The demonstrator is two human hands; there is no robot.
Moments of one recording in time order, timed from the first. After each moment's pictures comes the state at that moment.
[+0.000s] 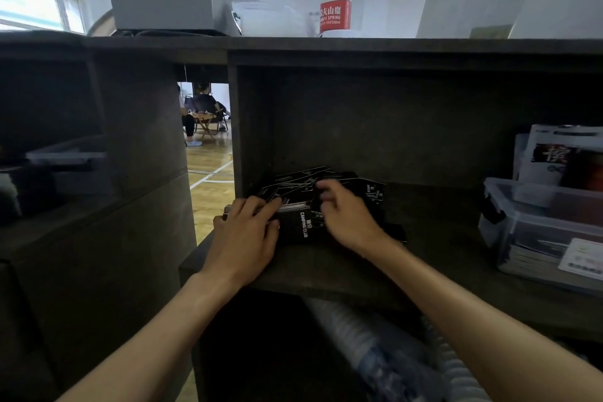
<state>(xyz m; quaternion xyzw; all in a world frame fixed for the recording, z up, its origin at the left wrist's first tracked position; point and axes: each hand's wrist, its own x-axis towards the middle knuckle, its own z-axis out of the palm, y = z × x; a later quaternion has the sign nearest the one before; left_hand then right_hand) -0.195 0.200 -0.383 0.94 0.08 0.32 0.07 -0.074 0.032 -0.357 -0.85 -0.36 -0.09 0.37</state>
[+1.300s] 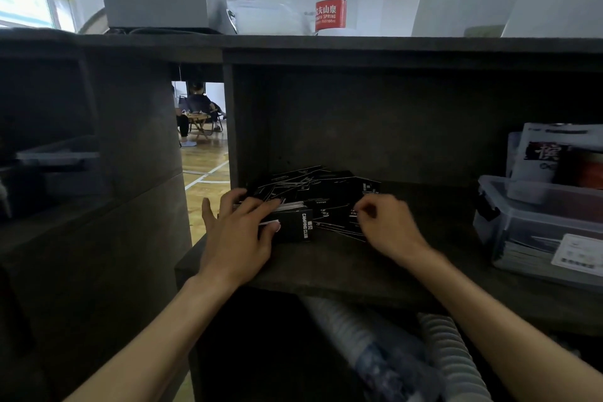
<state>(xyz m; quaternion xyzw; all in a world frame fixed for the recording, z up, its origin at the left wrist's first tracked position) -0.193 0.204 -0.389 0.91 0.07 0.39 0.07 -0.085 -0.030 -0.350 -0.90 -0.25 -0.14 0.33</state>
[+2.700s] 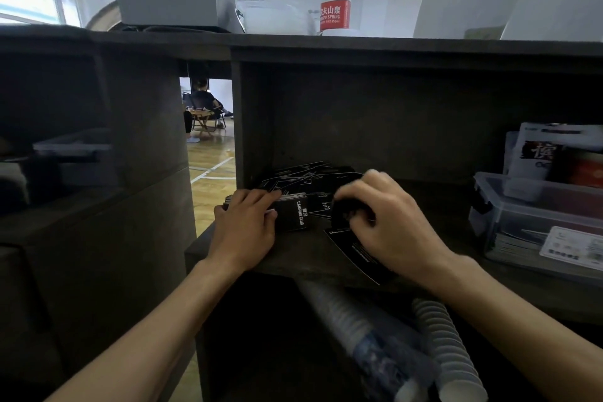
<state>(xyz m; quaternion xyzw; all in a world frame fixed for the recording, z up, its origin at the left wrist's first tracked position) -0.195 0.201 -0.386 0.93 0.10 0.34 0.09 -0.165 -0.049 -0.322 -0.78 -0.48 -0.31 0.25</state>
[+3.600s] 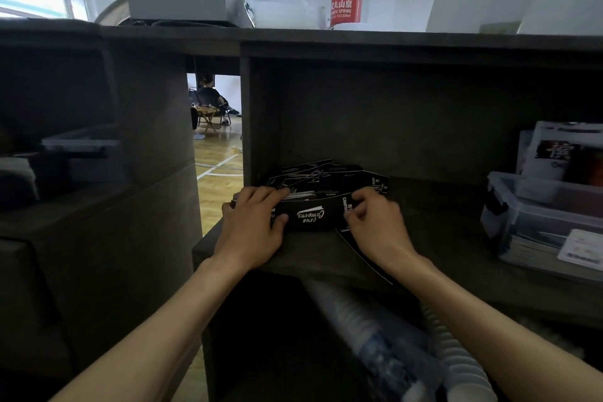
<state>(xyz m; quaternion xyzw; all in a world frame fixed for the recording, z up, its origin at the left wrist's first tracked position) -0.193 0.206 -0.390 0.93 0.08 0.34 0.10 -0.105 -0.004 -0.371 -0.87 -0.25 -0.20 0.38</state>
